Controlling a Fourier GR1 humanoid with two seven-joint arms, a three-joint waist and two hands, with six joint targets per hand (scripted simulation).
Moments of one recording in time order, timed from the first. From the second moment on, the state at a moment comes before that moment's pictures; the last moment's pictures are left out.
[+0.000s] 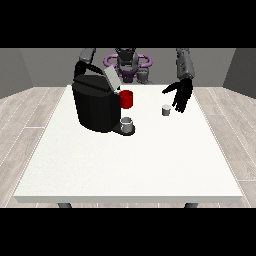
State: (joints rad) left arm -0.42 0.54 0.08 -1.07 -0.34 -0.23 -0.13; right arm -0.18 -0.03 0.09 -1.63 0.19 -0.15 0.03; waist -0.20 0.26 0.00
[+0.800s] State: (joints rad) left arm -0.56 0.46 -0.04 -0.87 -0.64 0.00 -0.20; right arm -0.24 -0.01 0.07 -1.48 0.18 -0.16 0.02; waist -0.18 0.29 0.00
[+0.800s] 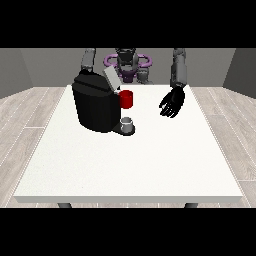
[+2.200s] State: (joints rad) left arm -0.74 0.40 -0.04 -0.70 -0.76 -0.18 -0.27; right arm -0.25 -0.05 0.01 -1.23 0.18 -0.18 -0.03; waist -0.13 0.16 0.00
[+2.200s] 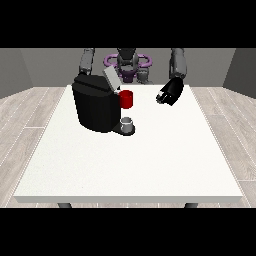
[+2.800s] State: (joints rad) left arm -0.83 0.32 -0.06 -0.78 -0.76 -0.34 -0.17; right arm -0.25 -0.04 -0.01 -1.13 0.19 -0.19 -0.05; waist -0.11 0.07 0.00
